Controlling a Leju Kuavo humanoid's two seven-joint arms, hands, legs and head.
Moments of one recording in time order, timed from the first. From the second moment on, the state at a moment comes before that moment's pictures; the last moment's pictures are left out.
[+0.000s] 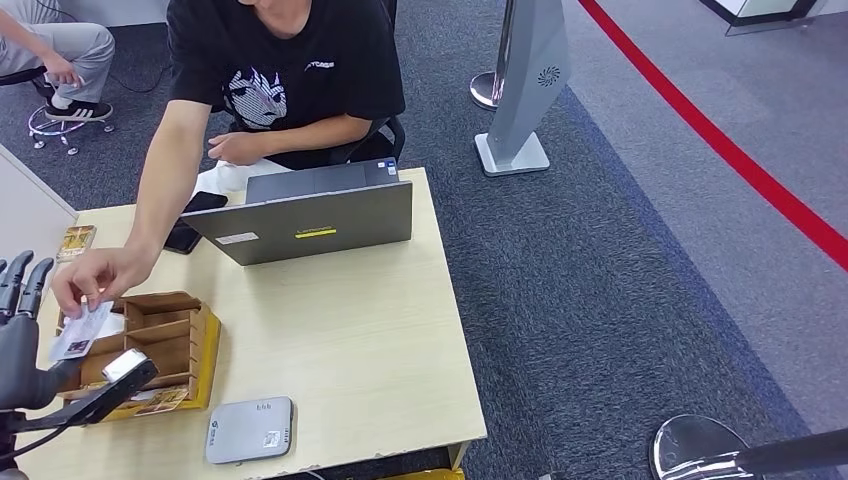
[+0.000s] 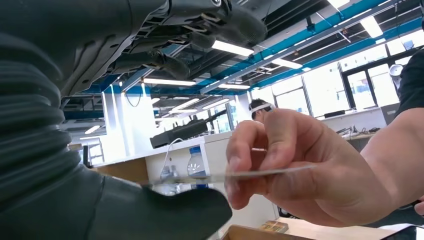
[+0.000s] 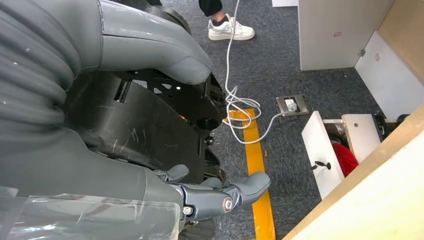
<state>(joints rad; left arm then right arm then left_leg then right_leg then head) 0.03 0.26 0.06 -1.76 -1.30 0.04 -0.11 0.38 0.30 -0.30 -1.11 0.03 0.45 -0.01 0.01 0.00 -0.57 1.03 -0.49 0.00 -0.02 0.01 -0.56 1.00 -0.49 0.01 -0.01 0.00</state>
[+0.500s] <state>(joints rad) 0.05 0.27 0.05 -1.76 -1.29 0.05 -0.11 0.38 0.30 -0.30 -1.11 0.00 0.44 0.00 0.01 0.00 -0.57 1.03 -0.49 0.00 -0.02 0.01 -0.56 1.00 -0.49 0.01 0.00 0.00</state>
